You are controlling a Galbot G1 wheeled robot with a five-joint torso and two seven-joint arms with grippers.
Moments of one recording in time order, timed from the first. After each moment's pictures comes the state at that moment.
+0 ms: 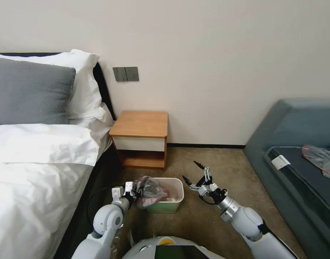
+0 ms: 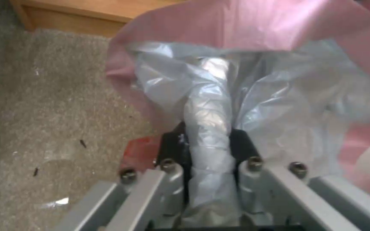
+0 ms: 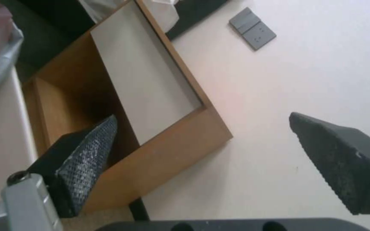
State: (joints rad) left arm 1.50 -1.30 -0.42 -2.09 -0.60 0.73 -0.20; right arm -1.53 0.99 0.45 1.98 -0.52 0.54 -0.03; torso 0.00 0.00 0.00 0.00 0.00
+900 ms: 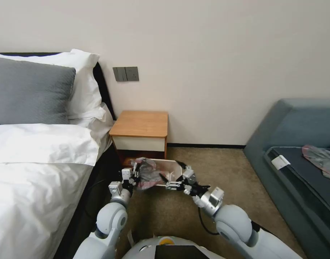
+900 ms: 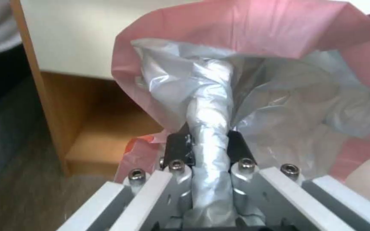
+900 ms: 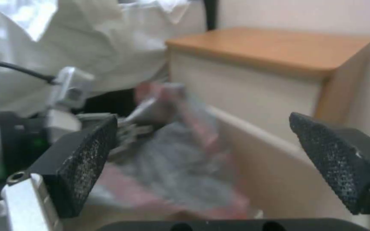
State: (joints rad) left arm 1.48 -1.31 -0.36 -2.16 -0.42 0.34 -0.23; right arm -1.33 0.85 0.06 2.35 0.51 -0.21 0.02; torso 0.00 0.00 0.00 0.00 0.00
